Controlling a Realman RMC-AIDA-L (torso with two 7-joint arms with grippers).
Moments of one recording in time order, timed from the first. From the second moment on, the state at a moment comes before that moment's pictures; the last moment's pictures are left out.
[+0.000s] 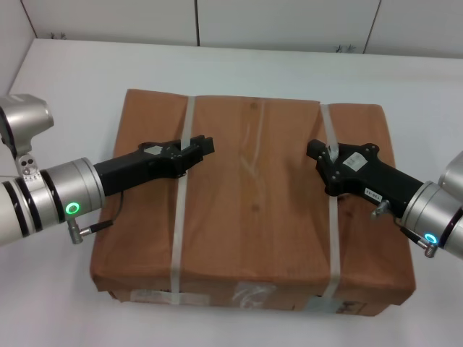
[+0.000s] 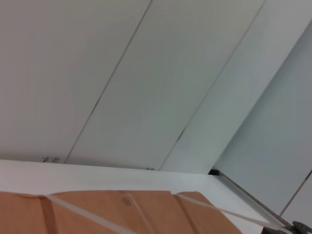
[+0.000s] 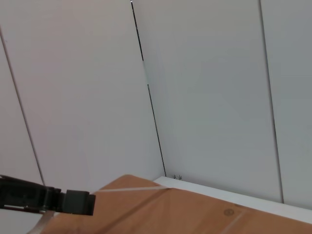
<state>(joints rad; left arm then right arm) -0.51 -2.00 1.50 0.31 0.91 1.16 -1.33 0.61 2.08 0.41 0.06 -2.57 -1.13 0.68</state>
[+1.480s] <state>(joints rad) -0.52 -2.03 1.49 0.30 0.99 0.96 -1.27 0.68 2.08 0.40 0.12 -2.59 -0.81 0.67</state>
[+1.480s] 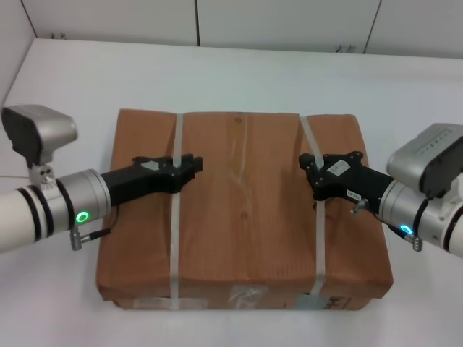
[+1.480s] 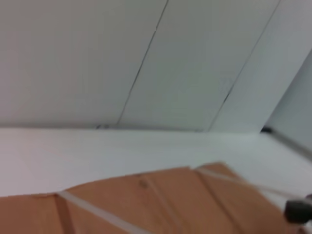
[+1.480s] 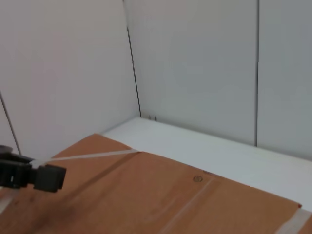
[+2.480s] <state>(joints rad) -0.56 -2.04 1.49 0.25 1.04 0.82 -1.23 0.71 2.08 0.38 0.18 -2.59 -0.66 0.68</state>
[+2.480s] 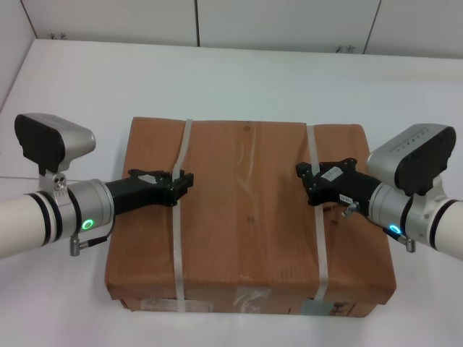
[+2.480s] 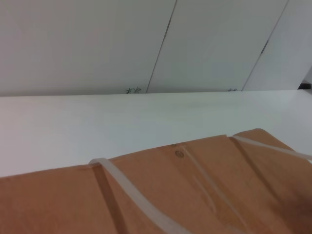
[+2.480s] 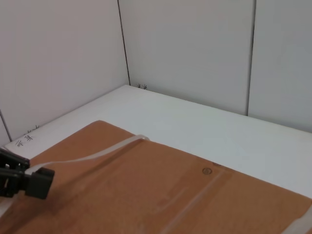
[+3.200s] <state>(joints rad) -0.55 -2.04 1.49 0.24 1.05 0.82 -1.20 0.66 2.08 0.41 0.18 -2.56 -0.63 0.69</state>
